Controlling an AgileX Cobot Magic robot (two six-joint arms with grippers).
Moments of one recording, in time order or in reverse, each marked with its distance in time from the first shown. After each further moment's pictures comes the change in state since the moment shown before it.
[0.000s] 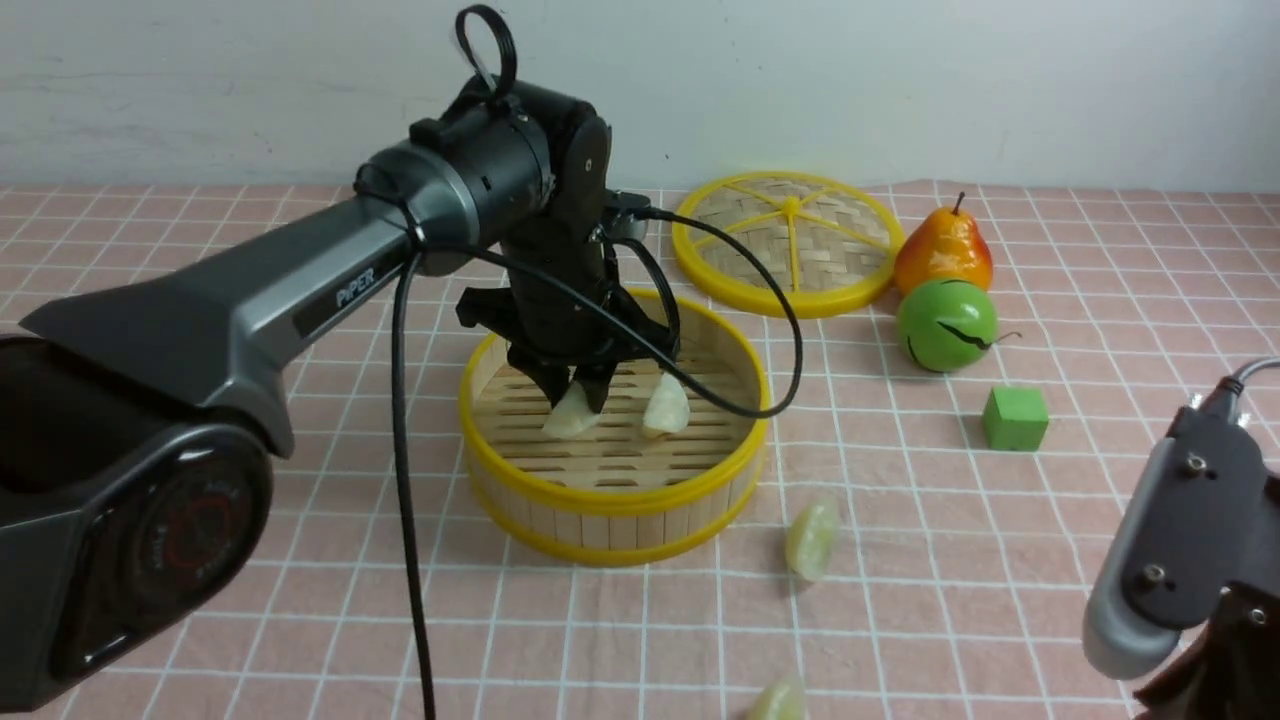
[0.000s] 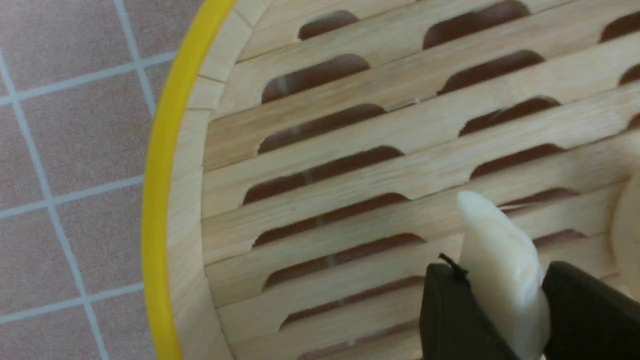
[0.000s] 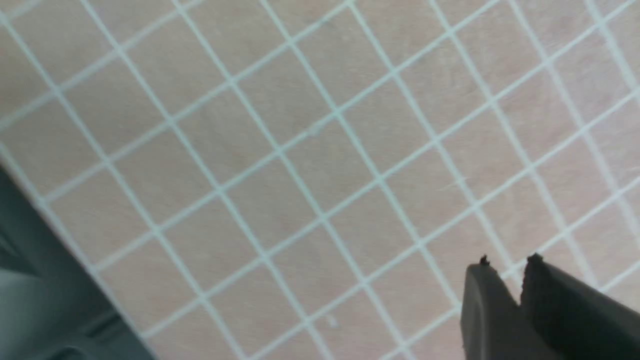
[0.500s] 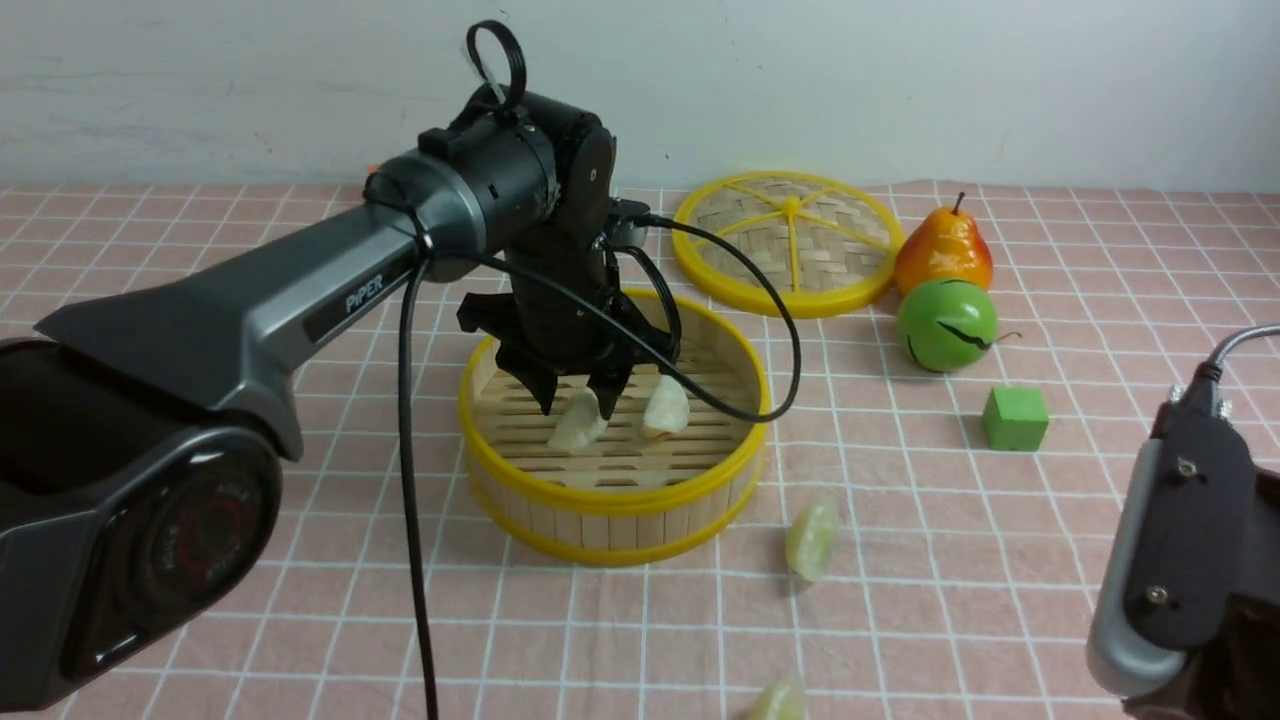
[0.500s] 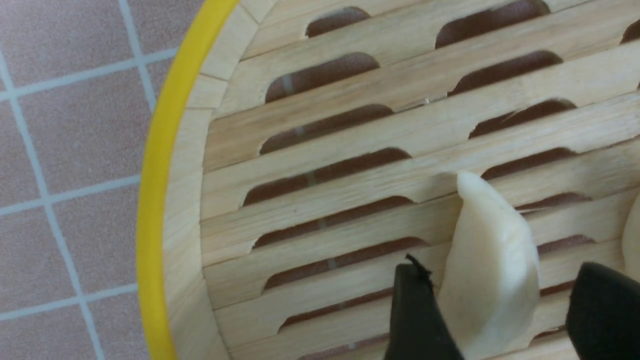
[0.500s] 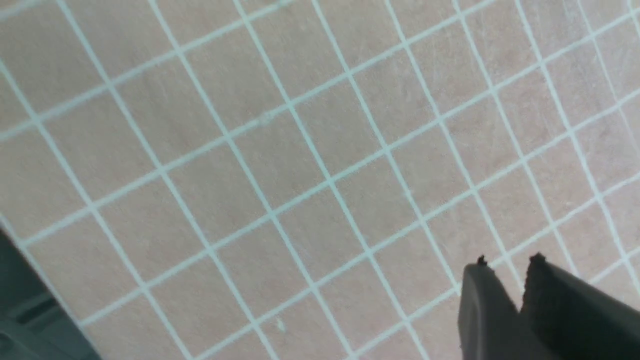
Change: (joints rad) right arm 0.000 0.000 0.000 0.028 -0.030 -0.069; left arm 0.000 0.009 -0.005 0.004 0.006 -0.010
